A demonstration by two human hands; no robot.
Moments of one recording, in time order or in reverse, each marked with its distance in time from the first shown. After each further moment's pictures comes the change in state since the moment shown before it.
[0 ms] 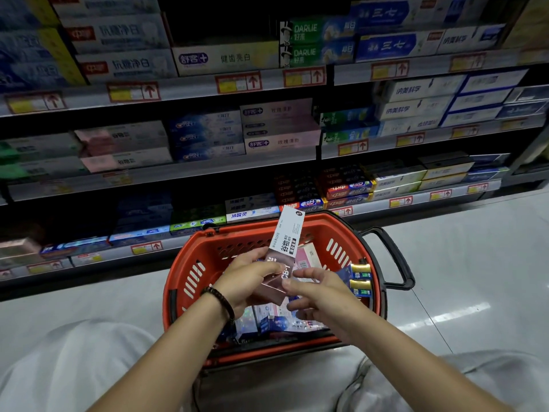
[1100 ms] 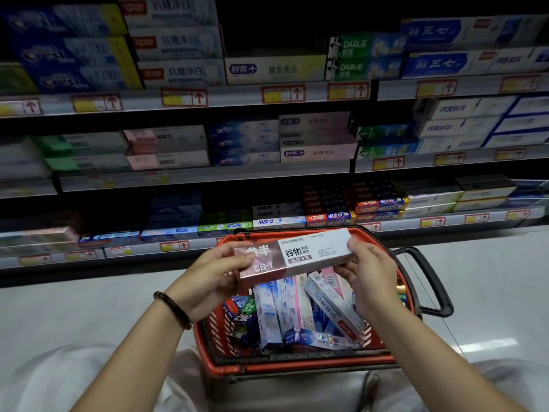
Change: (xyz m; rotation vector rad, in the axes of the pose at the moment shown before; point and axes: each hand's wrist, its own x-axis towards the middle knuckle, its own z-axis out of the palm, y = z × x) left_hand -0.047 0.014 -0.105 -0.267 0.004 0.125; right_hand 0.026 -0.049 0.018 0.320 0.459 -0.280
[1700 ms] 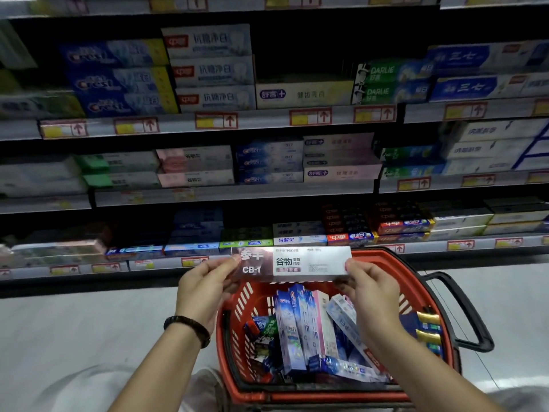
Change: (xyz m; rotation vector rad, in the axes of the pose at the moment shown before) left_hand -0.002 0.000 -0.034 -0.062 0.575 0.211; right_hand -0.019 0.015 0.043 -0.084 -0.075 -0.114
